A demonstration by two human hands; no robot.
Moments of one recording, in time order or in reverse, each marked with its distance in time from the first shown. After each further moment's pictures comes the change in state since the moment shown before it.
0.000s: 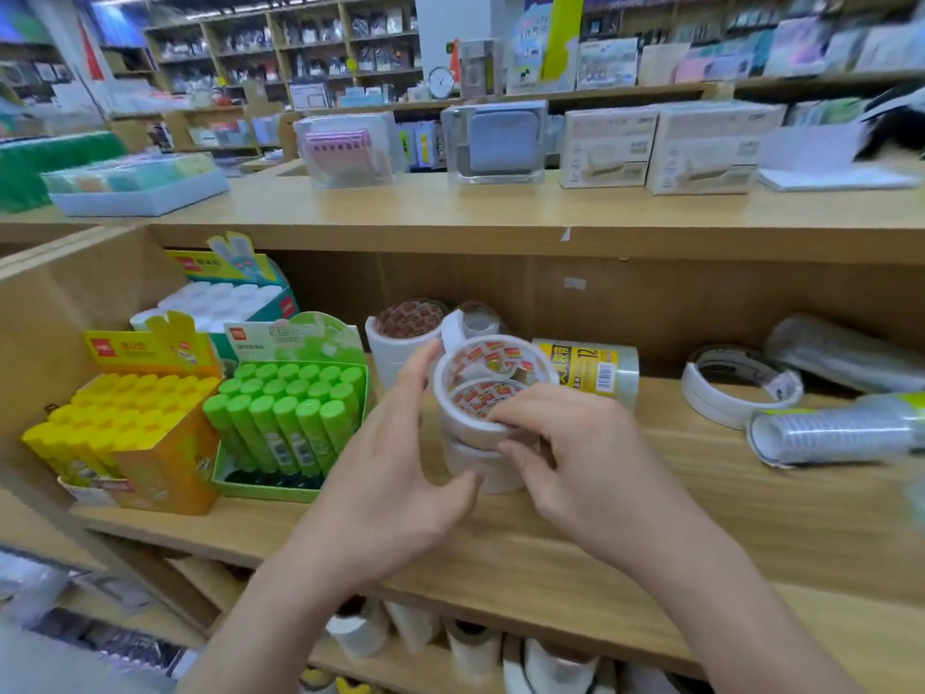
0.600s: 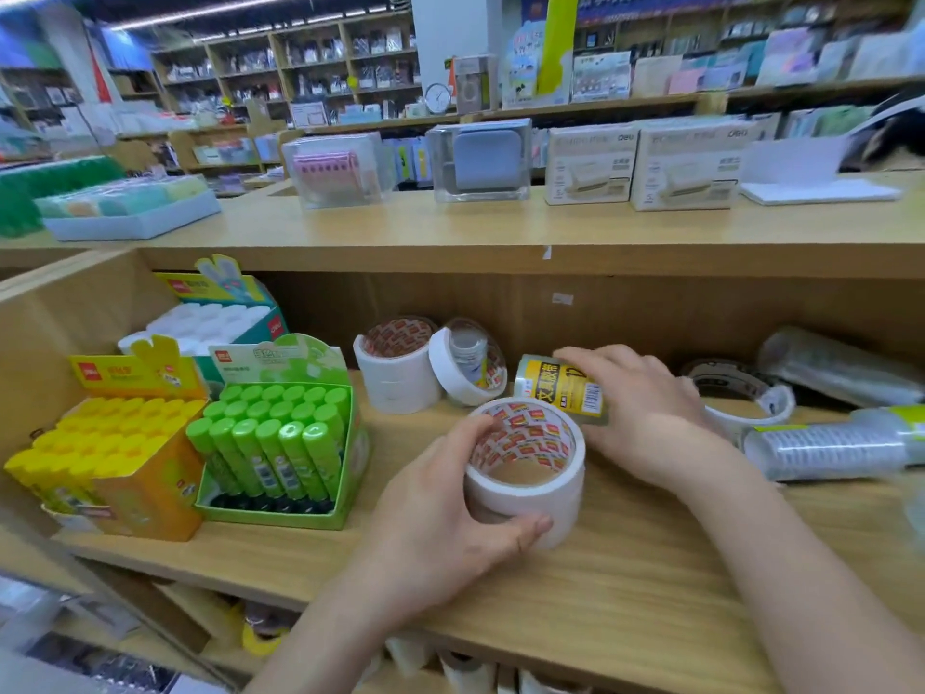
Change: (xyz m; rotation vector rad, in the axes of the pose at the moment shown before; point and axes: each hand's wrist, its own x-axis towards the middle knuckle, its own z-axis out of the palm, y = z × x) left_hand 0.006 0.008 0.040 0.042 -0.057 -0.093; right_hand 0.026 0.081 -0.030 -0.367 -0.275 0.456
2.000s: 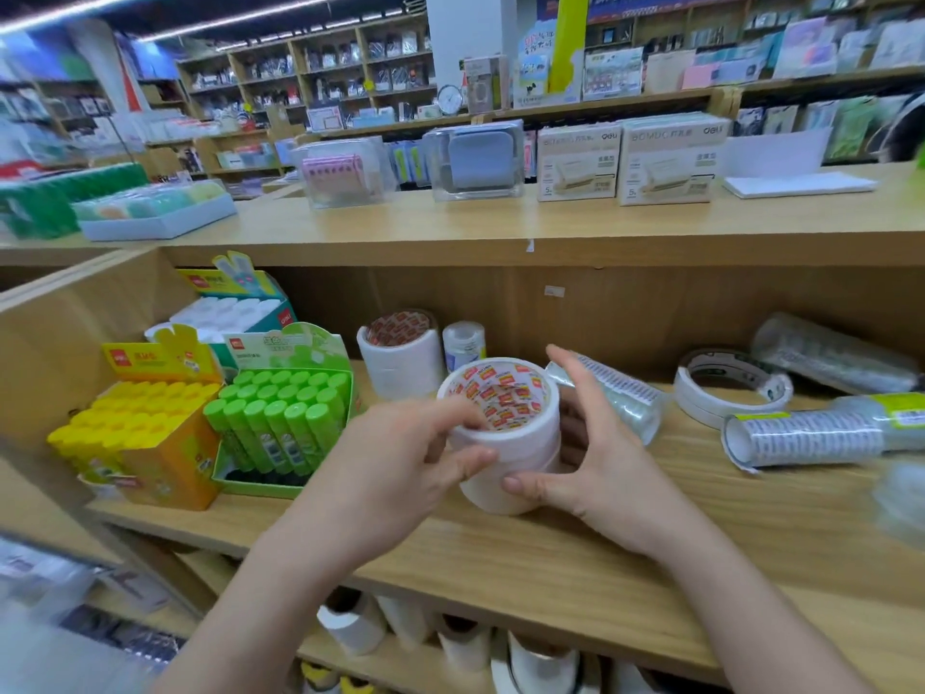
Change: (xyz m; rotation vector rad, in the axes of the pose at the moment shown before) left_hand -0.002 0.030 -0.041 0.284 0.016 0.167; right_hand -0.055 -0.012 0.031 1.023 -0.054 -0.199
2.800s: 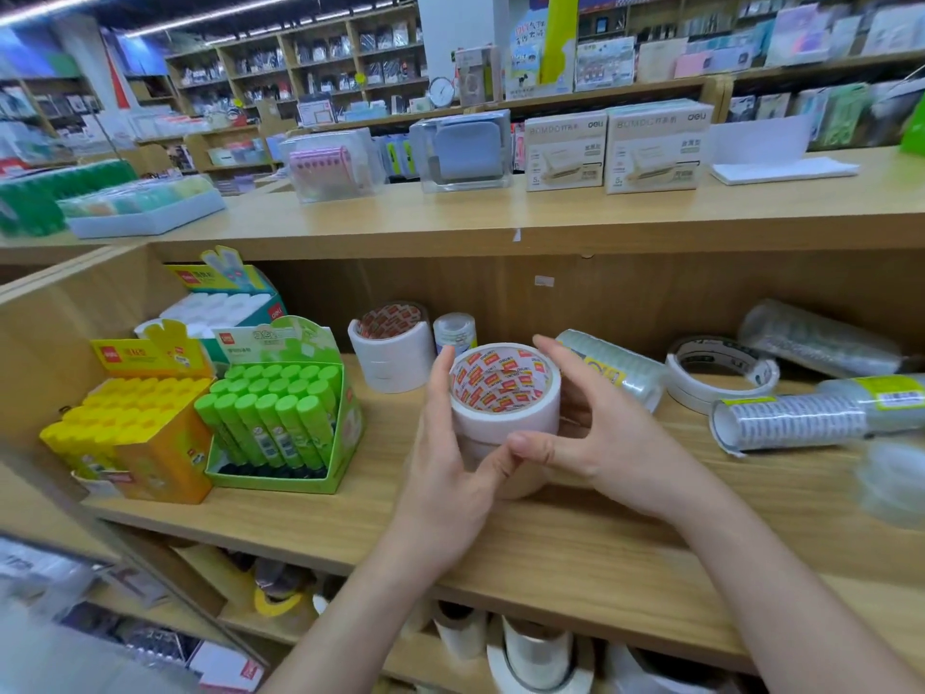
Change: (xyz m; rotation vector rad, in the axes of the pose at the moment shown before) left_hand -0.001 0.009 0.075 -0.572 0.270 -0.170; right_hand 0.003 -0.015 -0.016 -0.010 -0.049 -0.012
